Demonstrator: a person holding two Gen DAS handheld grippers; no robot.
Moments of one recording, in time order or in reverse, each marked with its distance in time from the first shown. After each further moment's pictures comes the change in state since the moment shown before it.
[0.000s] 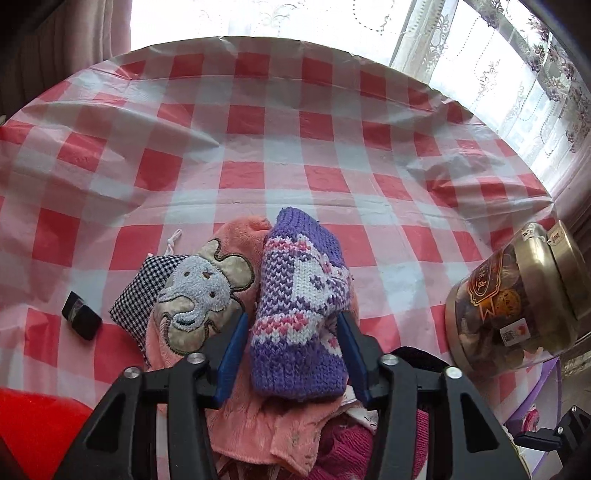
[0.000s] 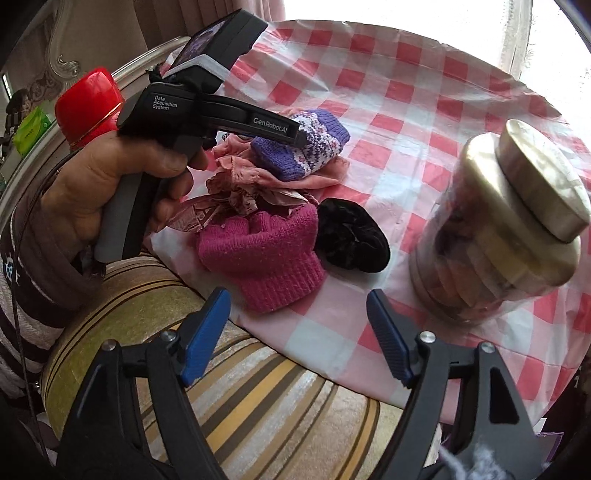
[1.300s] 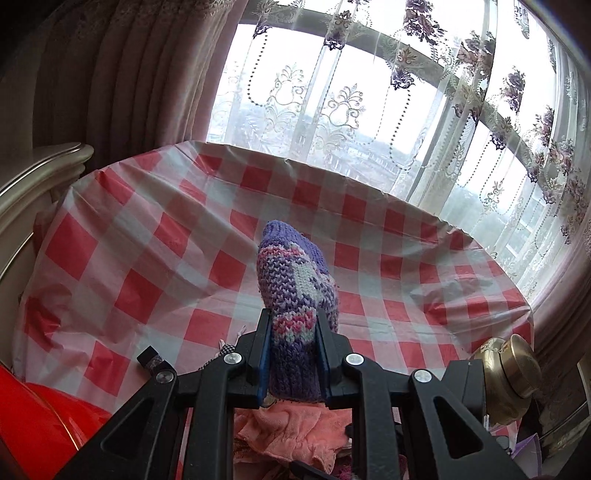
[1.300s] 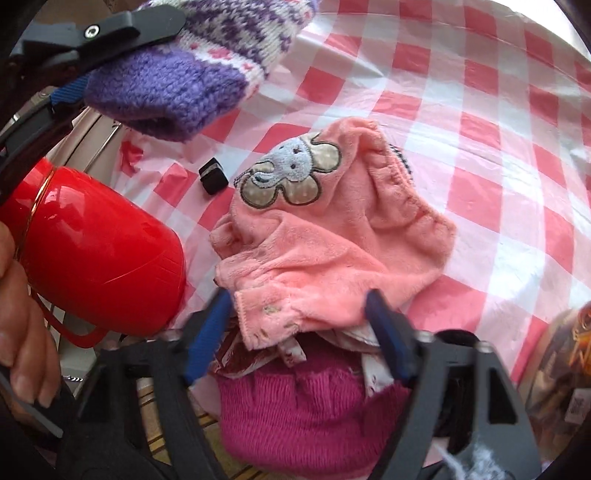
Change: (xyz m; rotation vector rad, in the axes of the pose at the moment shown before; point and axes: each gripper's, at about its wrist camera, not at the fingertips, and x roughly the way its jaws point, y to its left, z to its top) left arm -0.106 0.052 0.008 -0.162 -0.409 0.006; right arm 0.129 0.018 0.110 0.064 0.068 0.205
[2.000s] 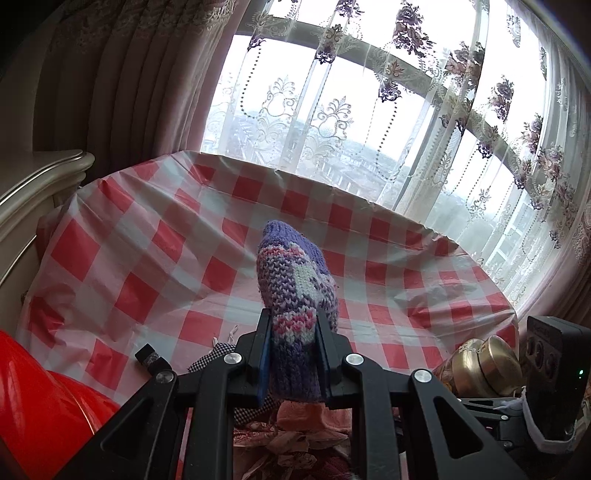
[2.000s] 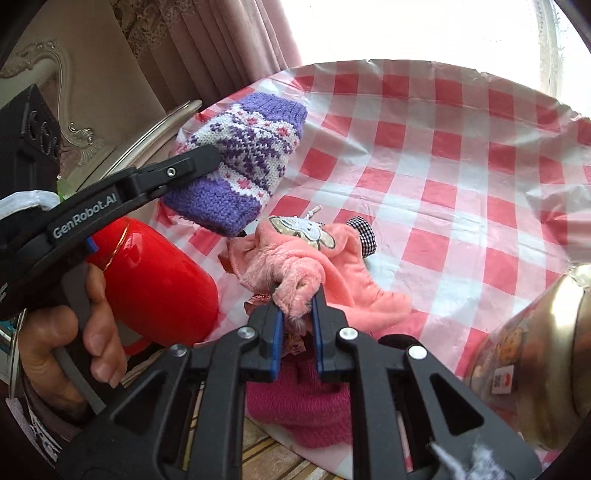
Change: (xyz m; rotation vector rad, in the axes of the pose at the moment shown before) left arm -0.021 -0.004 0.000 -0.008 -0.023 -0.033; right arm -0.107 0.003 -0.014 -0.002 -0.239 -0.009
